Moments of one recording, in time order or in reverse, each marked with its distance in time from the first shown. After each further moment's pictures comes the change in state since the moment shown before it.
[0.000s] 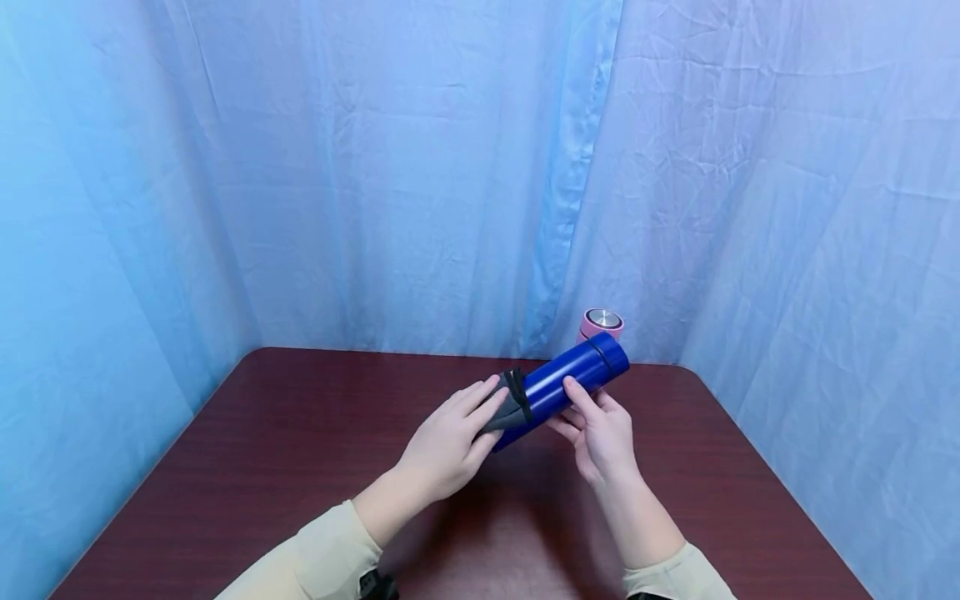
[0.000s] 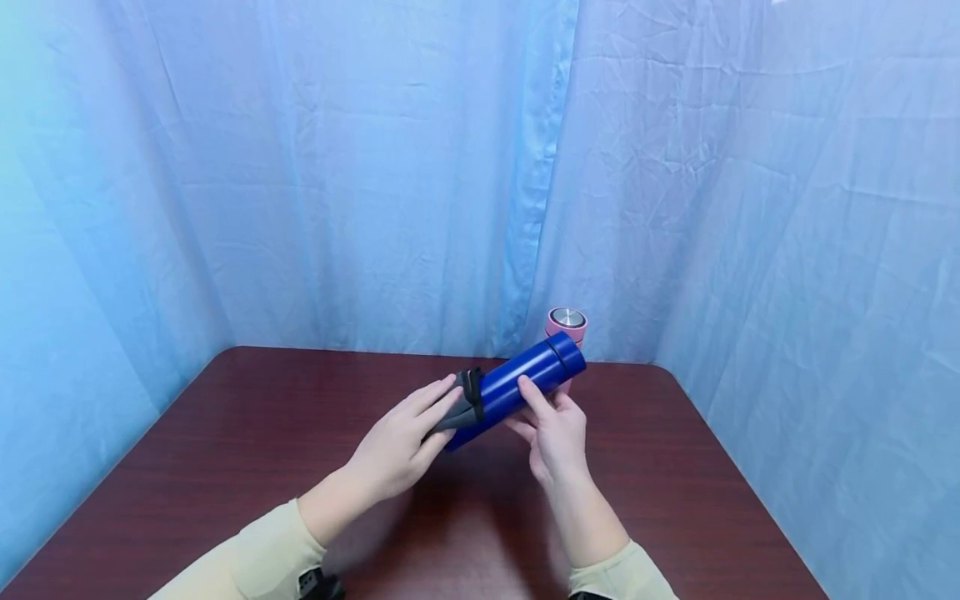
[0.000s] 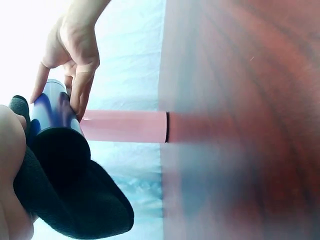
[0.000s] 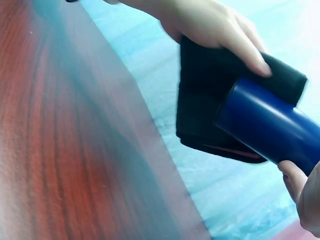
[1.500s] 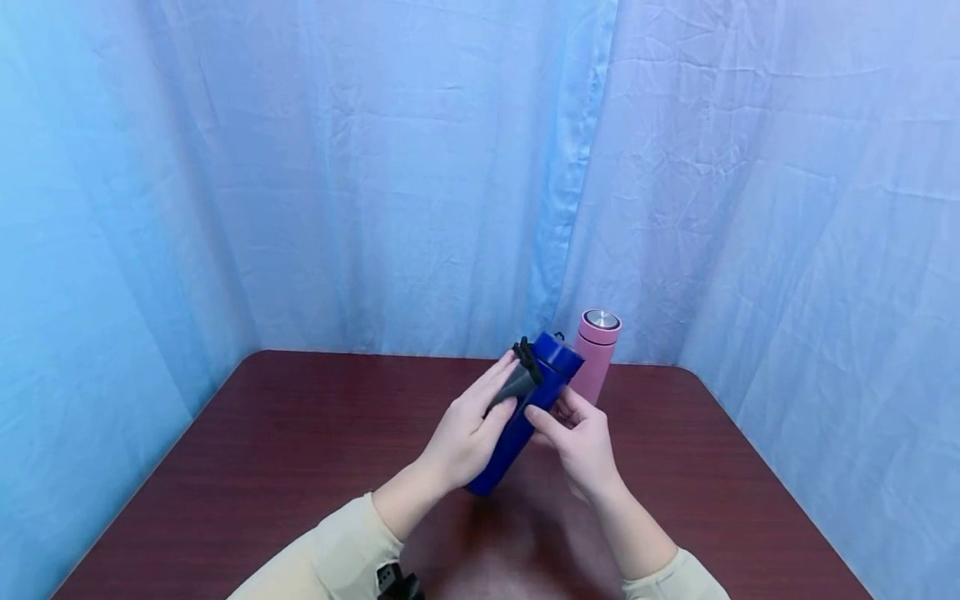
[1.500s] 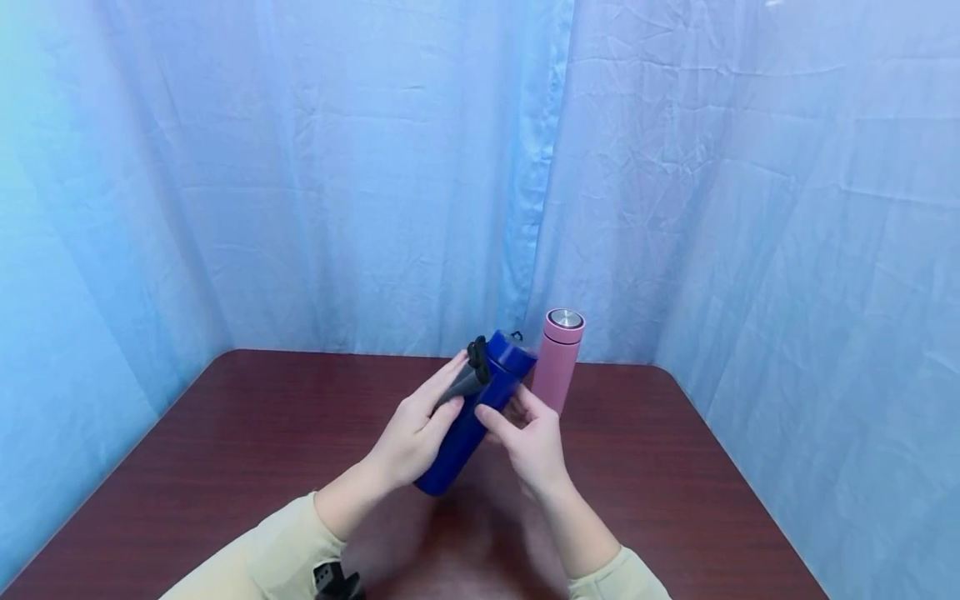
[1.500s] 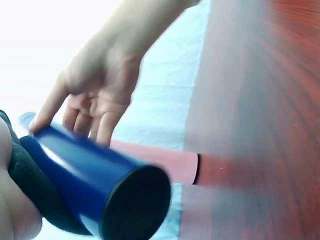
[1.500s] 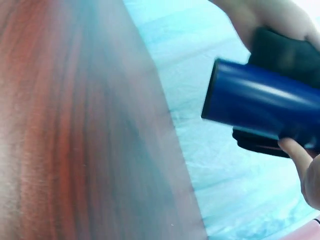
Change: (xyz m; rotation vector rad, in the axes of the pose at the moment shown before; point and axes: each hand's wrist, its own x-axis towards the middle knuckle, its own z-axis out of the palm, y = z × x) left_hand 0.030 0.026 -0.009 -0.579 0.110 -0.186; right_hand -0.015 0.014 0.003 -0.377 -0.327 -0.322
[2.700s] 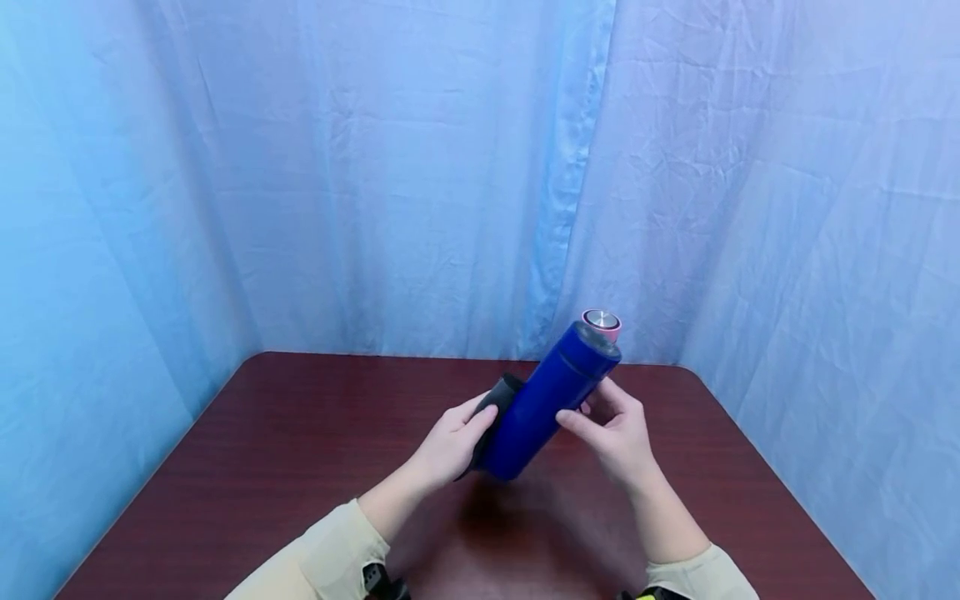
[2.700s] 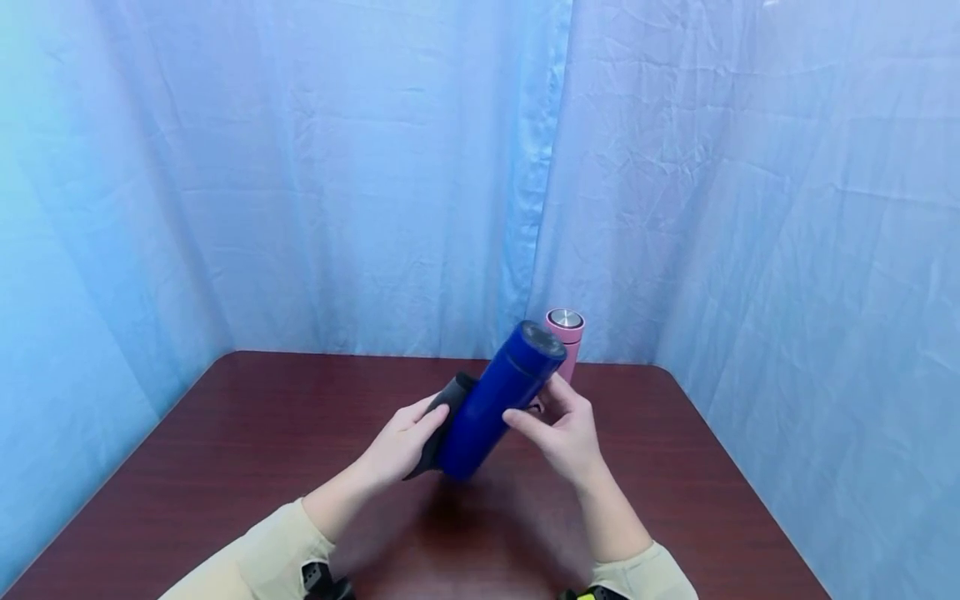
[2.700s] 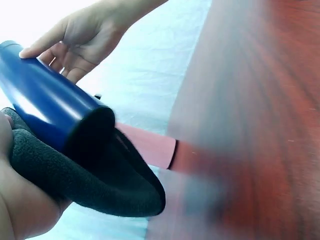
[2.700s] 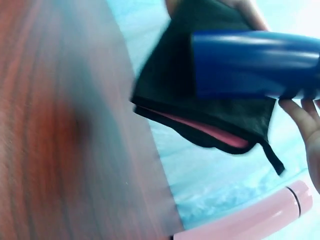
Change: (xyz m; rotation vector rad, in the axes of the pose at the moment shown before) left_hand -0.015 -0.026 -0.005 -0.405 -0.147 -0.370; right_hand 0.007 -0.018 -0.038 -0.146 -0.116 -0.334
